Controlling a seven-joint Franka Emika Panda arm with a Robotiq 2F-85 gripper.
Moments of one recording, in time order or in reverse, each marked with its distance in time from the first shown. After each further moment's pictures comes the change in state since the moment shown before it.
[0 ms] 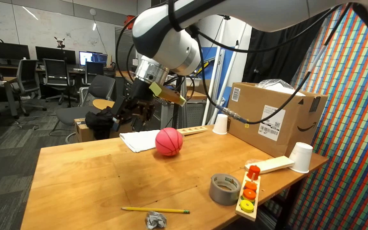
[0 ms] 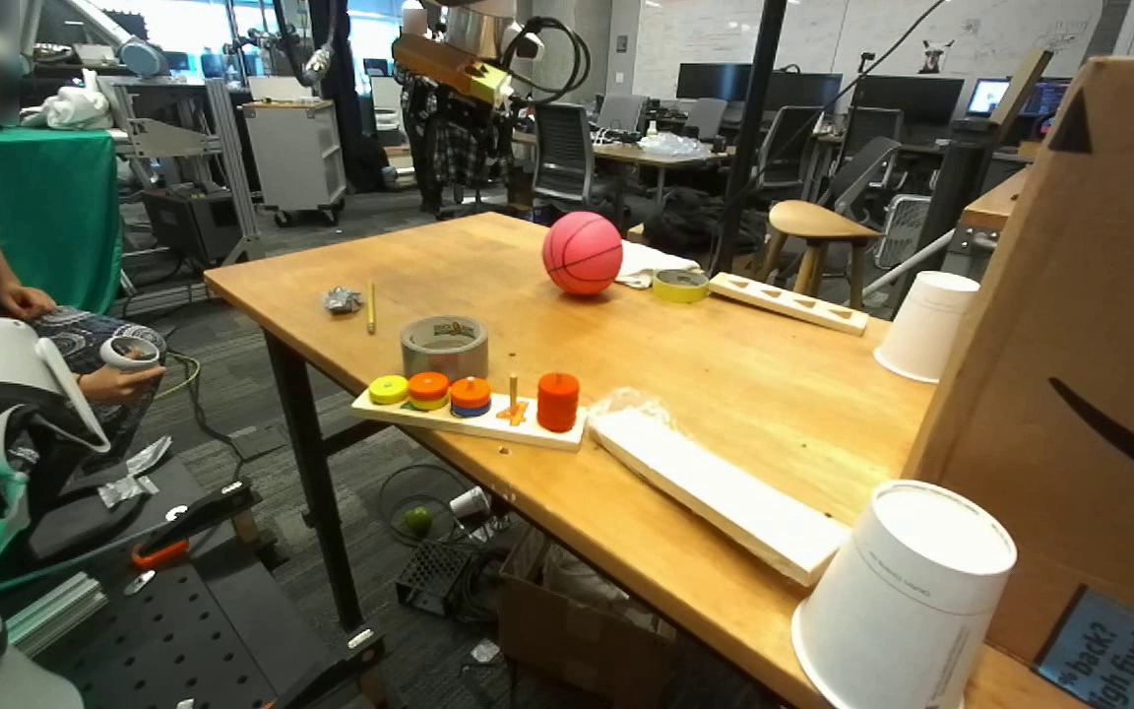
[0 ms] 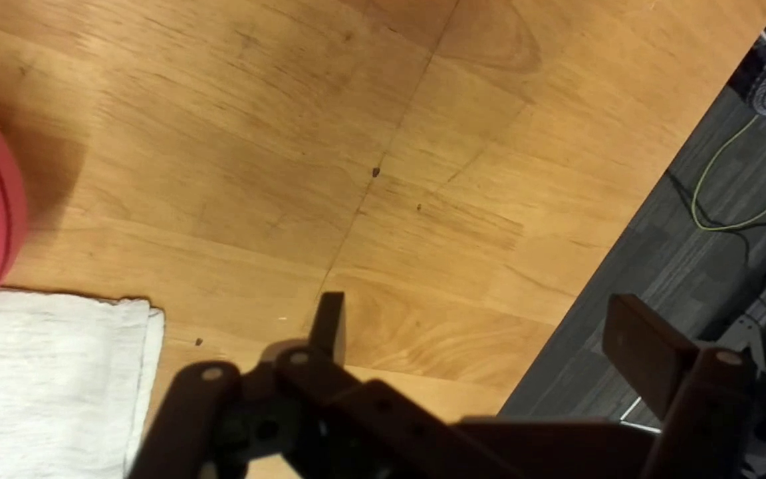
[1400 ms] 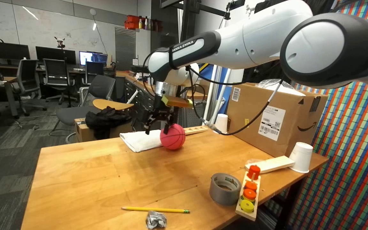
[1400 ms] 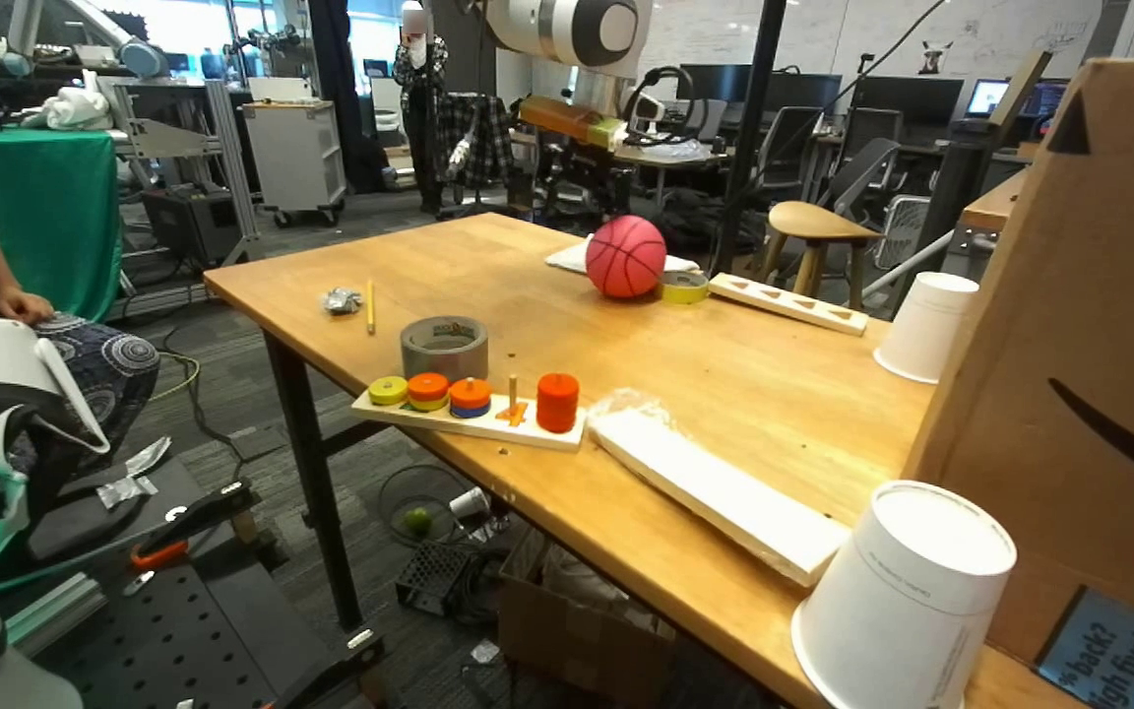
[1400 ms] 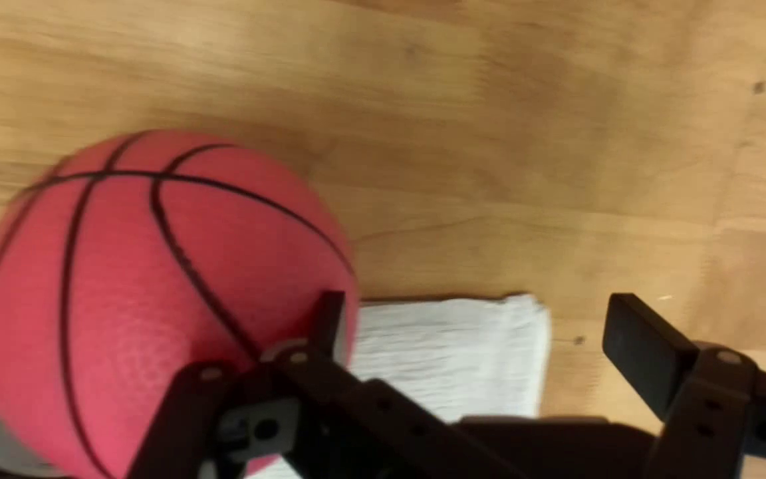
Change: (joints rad) arm -0.100 0.382 -0.108 0.487 -0.207 -0.246 0.222
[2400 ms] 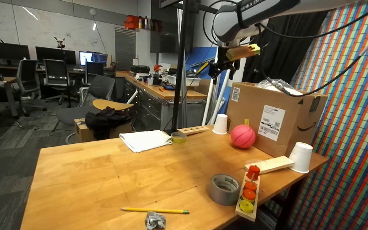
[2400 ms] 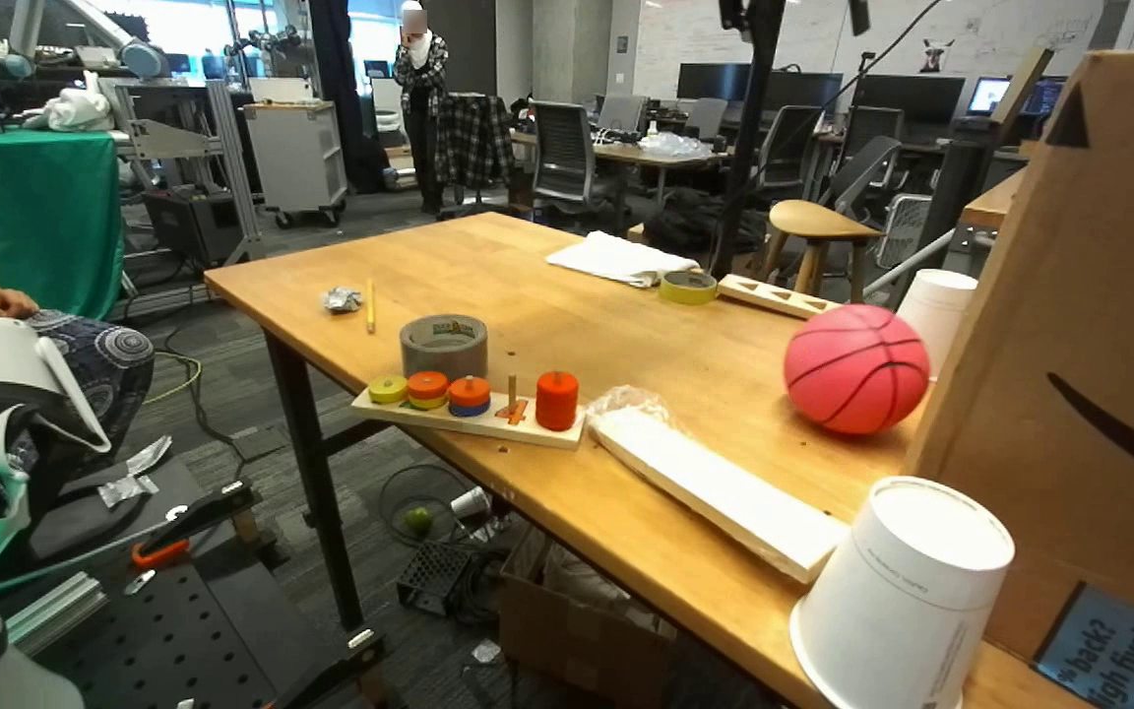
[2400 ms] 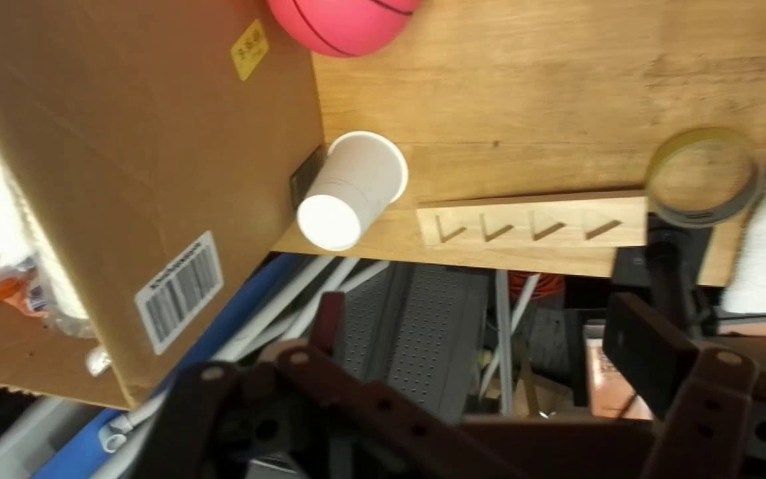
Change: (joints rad) arm -0.101 -0.478 -0.206 -0.266 -0.409 0.112 0.075
